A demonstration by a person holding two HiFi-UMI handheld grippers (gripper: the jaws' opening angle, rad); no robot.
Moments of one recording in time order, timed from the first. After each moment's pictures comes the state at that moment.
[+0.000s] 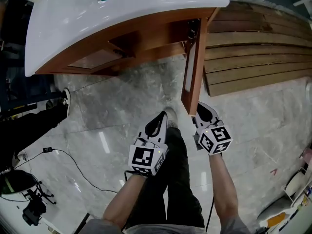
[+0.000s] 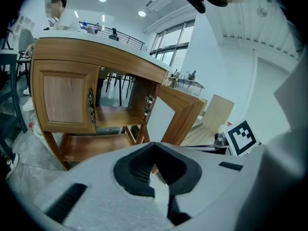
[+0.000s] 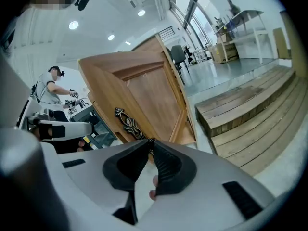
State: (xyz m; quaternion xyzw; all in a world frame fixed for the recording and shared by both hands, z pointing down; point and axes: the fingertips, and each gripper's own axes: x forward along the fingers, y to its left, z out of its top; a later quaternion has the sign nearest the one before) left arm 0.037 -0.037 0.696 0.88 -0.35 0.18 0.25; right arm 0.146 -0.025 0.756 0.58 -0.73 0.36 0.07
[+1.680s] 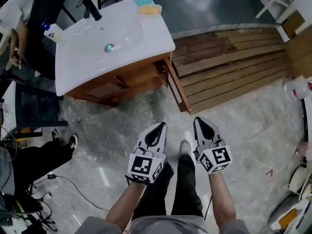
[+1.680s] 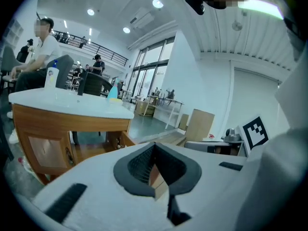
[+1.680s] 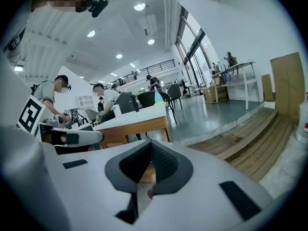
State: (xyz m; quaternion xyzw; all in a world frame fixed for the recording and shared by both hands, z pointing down) left arm 0.093 0.011 0.468 0.94 -0.29 0.10 0.18; right arm 0.208 0.046 0.485 0.67 -0.72 0.21 0.02
